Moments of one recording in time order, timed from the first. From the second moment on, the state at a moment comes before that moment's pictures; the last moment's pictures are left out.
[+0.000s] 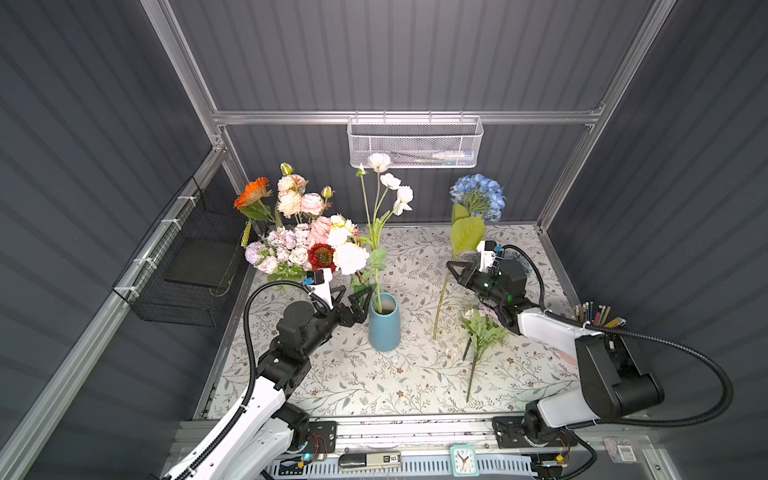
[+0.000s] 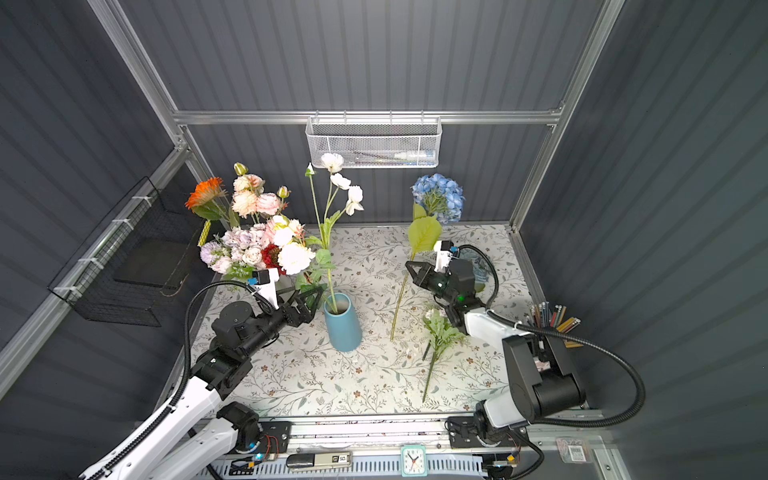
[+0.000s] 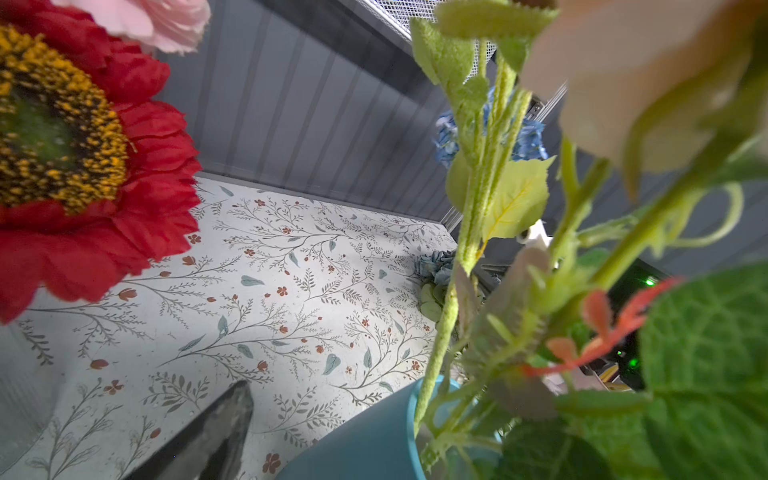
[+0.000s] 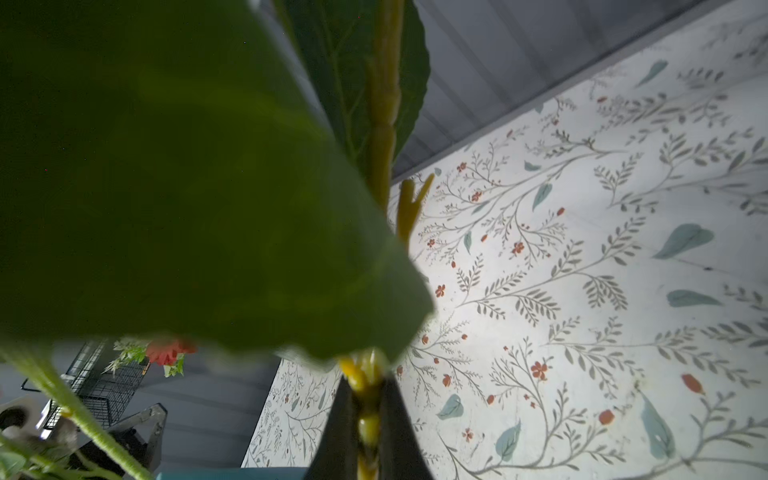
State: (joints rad) left arm -0.49 0.74 0.53 0.08 0.14 -0.51; right arm 0.27 1.44 0.65 0.66 -0.46 0.81
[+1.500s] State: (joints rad) left arm -0.49 0.75 0.55 0.01 0.07 -0.50; right arm 0.93 1.35 1.08 0.65 -0.22 0.06
